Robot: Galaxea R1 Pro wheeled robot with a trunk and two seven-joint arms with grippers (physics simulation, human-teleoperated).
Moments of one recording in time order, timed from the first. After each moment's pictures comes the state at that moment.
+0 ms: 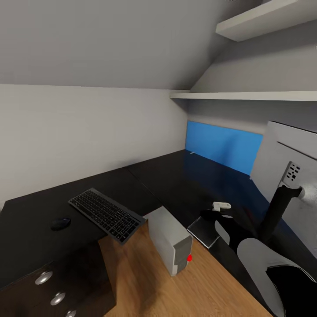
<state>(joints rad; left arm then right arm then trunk) -0.25 -0.04 -0.07 -0.02 0.18 -0.79 0.05 -0.93 -0.06 0.13 -0.30 -0.21 0.14 -0.08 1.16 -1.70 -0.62</state>
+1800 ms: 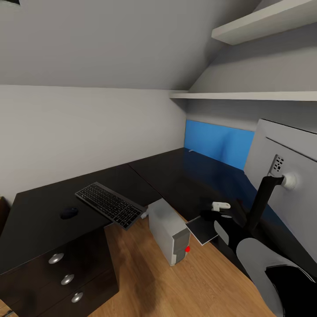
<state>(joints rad) -0.25 -0.04 -0.07 -0.02 0.18 -0.79 0.05 -0.93 -0.05 0.13 -0.30 -0.21 0.14 -0.09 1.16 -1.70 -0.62</state>
